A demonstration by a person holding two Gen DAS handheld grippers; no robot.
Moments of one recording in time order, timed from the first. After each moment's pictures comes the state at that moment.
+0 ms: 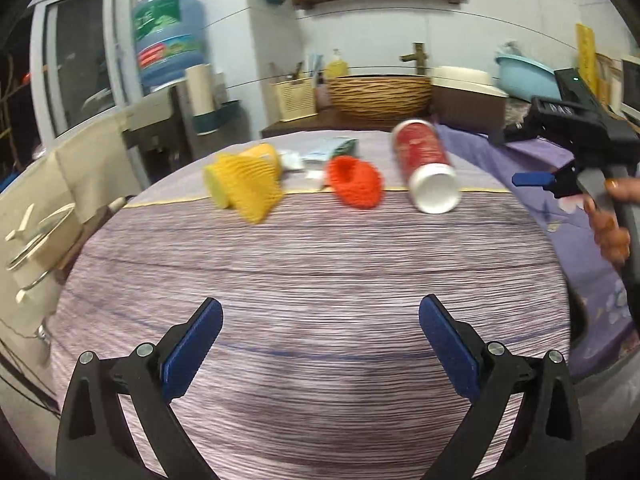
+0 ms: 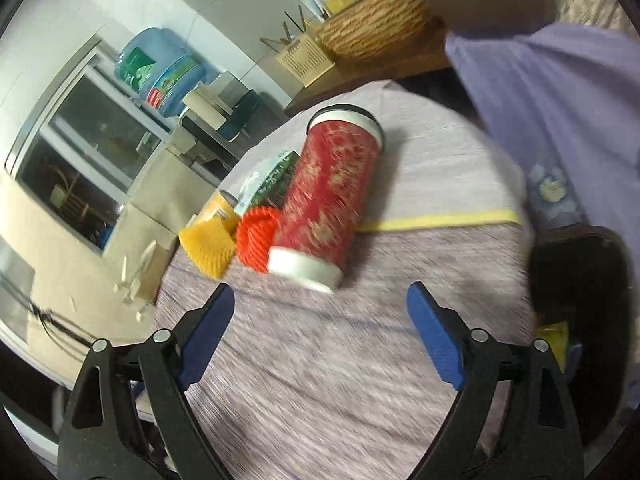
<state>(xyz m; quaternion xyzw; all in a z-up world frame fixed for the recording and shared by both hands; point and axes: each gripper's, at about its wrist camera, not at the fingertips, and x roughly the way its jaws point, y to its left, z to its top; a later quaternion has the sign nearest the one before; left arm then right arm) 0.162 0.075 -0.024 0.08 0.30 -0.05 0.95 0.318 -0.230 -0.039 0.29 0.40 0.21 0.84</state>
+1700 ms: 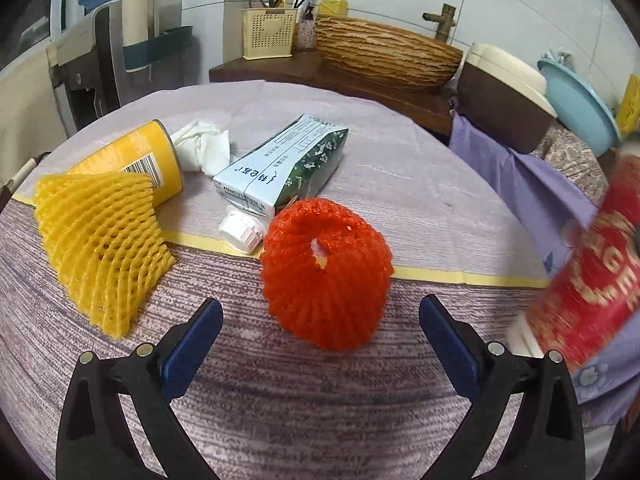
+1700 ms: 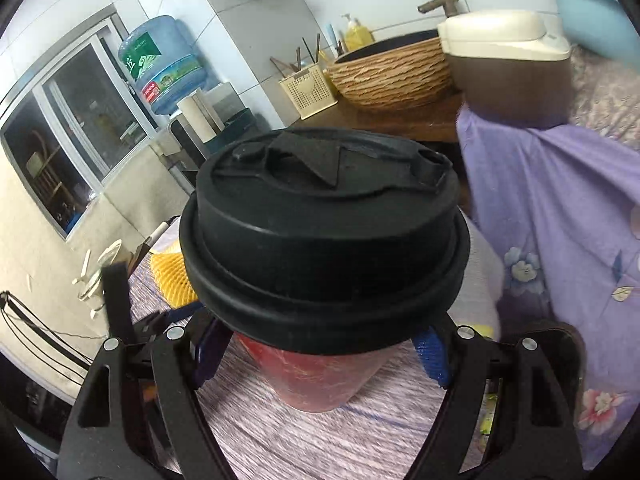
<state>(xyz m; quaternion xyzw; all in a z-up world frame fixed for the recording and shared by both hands) 0.382 0.027 -0.049 -0.01 0.43 -0.11 0.90 0.339 -0.228 0.008 0.17 0.35 0.16 0.91</state>
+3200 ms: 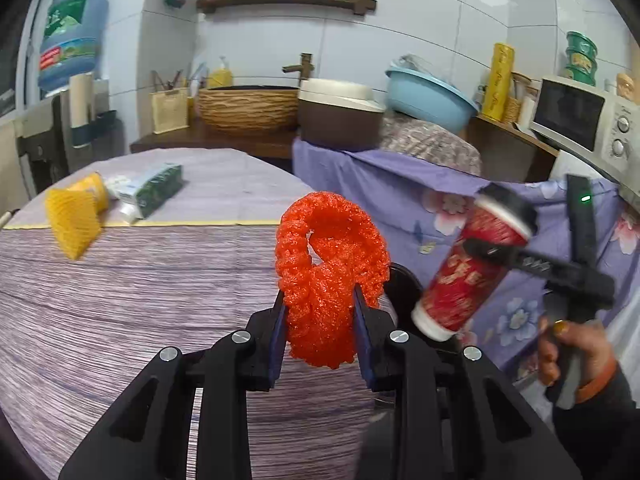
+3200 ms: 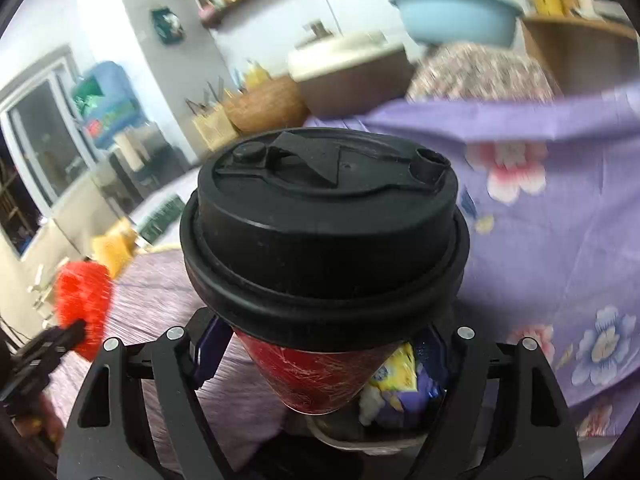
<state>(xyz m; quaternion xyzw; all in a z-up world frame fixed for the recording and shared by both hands) 0.164 -0.077 -0.013 0.01 0.30 -0.25 0.92 0.169 -0.368 -0.062 0.18 0.32 0.01 0.93</state>
